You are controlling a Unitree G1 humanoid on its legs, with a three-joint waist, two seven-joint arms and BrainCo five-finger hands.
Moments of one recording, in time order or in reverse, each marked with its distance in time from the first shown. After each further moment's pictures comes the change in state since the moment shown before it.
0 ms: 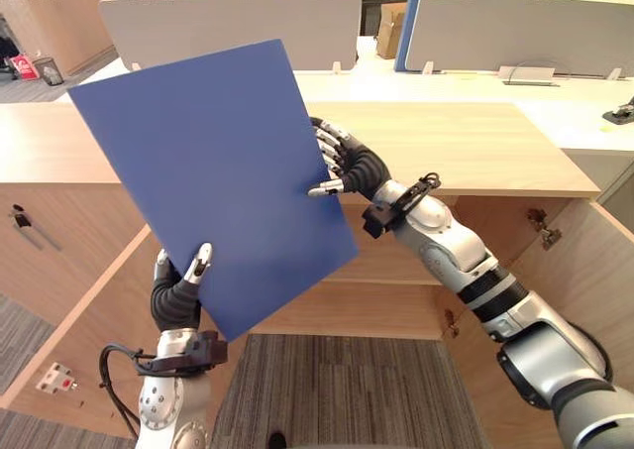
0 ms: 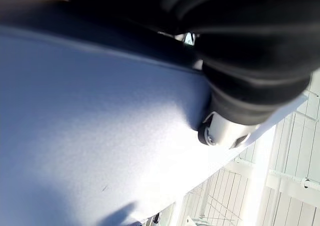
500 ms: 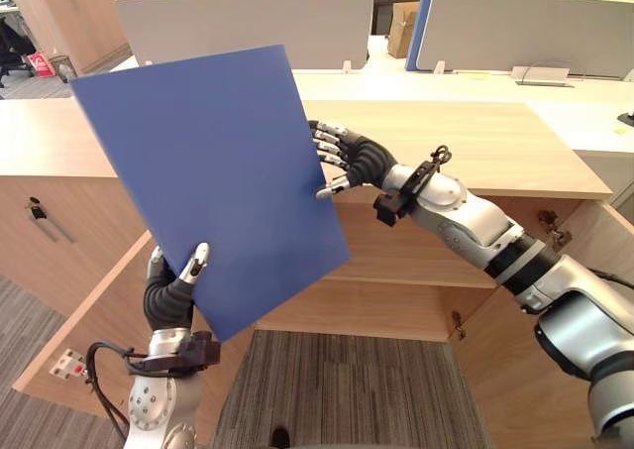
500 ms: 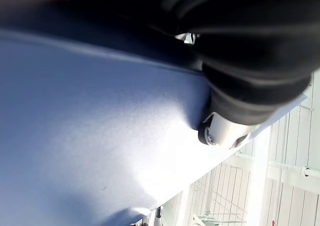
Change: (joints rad) left arm 0.000 0.100 -0.014 0.000 -0.001 -0.027 0.031; right arm -0.170 -0.188 0.239 0.024 0.112 0.002 0.026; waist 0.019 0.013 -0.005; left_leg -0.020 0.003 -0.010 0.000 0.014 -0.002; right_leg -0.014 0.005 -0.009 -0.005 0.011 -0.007
